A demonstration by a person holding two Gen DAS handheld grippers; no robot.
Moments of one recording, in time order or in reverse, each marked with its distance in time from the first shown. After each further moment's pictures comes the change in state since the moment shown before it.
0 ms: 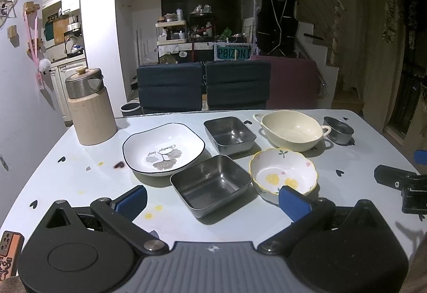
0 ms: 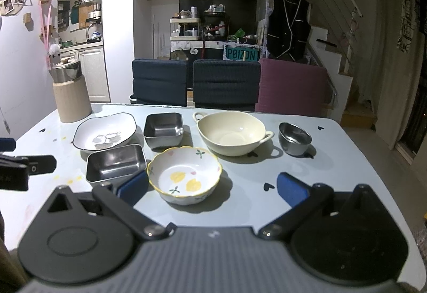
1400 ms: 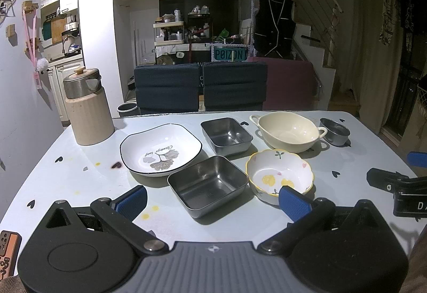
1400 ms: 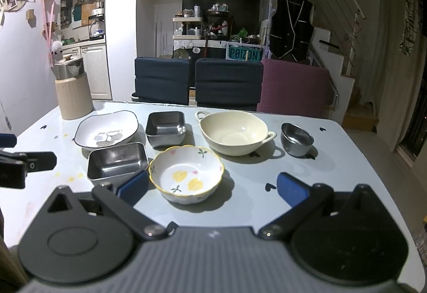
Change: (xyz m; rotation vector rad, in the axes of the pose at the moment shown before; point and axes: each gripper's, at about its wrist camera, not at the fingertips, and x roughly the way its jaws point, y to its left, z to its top) left arm -0.002 -0.003 0.000 -0.004 0.000 -0.008; right arm -0.002 0.000 0.001 -0.015 0.001 0.008
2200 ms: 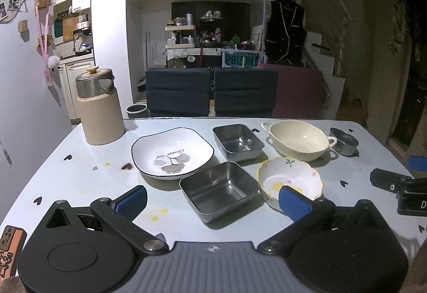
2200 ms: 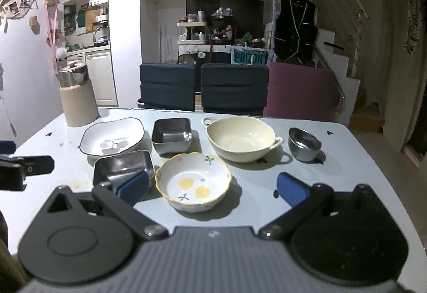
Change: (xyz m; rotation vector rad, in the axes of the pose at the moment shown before) left arm -0.006 0.017 0.004 -0.049 -0.028 0.026; right arm 0.002 0.000 0.005 0.013 -0.020 0.037
